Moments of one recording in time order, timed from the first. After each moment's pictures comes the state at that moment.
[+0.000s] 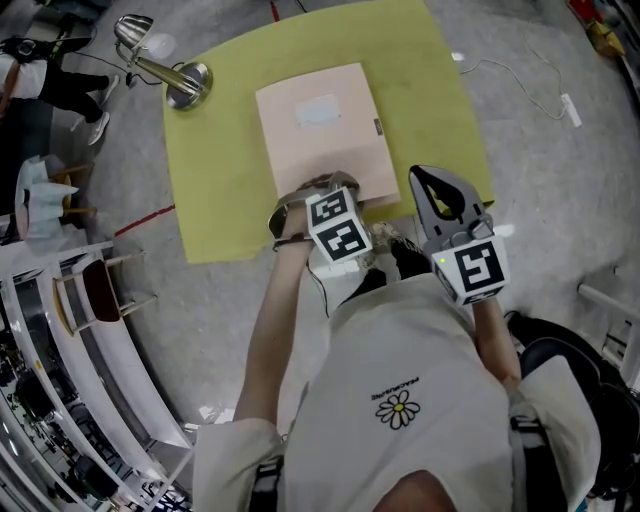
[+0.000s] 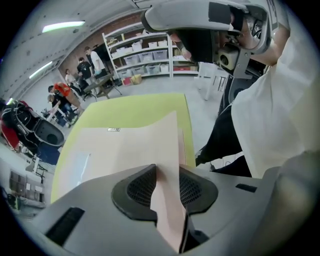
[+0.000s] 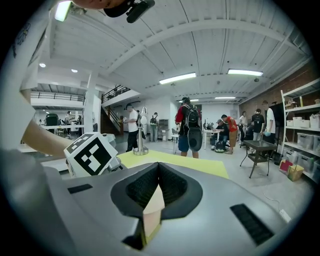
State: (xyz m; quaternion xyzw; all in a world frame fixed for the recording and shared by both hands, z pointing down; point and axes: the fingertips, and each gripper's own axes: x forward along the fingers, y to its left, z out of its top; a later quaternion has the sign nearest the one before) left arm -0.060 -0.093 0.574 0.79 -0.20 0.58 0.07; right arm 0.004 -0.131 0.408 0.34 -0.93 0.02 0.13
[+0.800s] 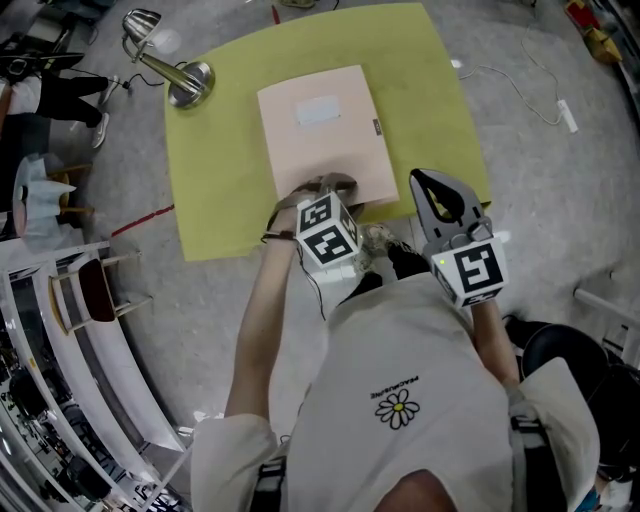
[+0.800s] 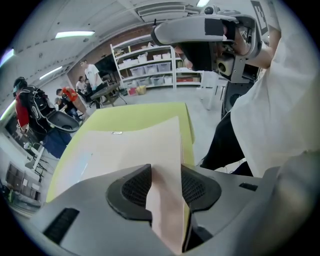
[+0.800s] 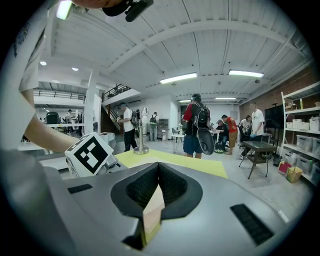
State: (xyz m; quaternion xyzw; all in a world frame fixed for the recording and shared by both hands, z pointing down) left arm -0.059 -0.088 0.568 0.82 -0.23 0.52 0.06; right arm 0.007 -0.121 0.406 0.34 -0.93 0.02 0.13
